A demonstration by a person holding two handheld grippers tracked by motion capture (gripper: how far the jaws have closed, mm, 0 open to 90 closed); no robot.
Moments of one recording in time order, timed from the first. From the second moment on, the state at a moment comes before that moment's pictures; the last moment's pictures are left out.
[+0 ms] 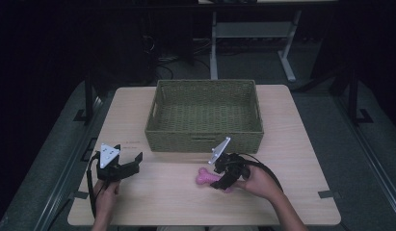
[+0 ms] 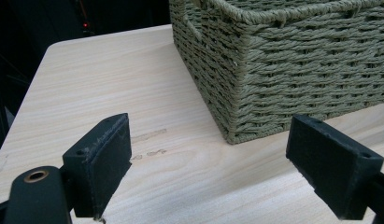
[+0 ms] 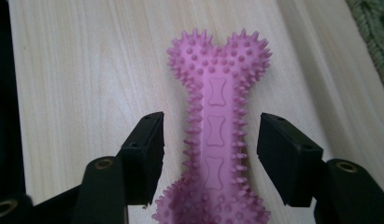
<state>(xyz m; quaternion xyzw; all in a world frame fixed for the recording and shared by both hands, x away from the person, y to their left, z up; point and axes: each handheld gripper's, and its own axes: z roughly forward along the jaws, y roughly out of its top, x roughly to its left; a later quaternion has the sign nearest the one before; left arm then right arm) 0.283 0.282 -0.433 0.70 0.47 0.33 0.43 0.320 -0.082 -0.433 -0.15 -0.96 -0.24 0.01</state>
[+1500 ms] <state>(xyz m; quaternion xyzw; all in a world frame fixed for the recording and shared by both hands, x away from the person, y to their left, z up) 0.283 0.285 -0.433 0.70 0.47 0.33 0.42 0.327 -0.084 -0.413 -0.10 -0.97 -0.22 0.04</state>
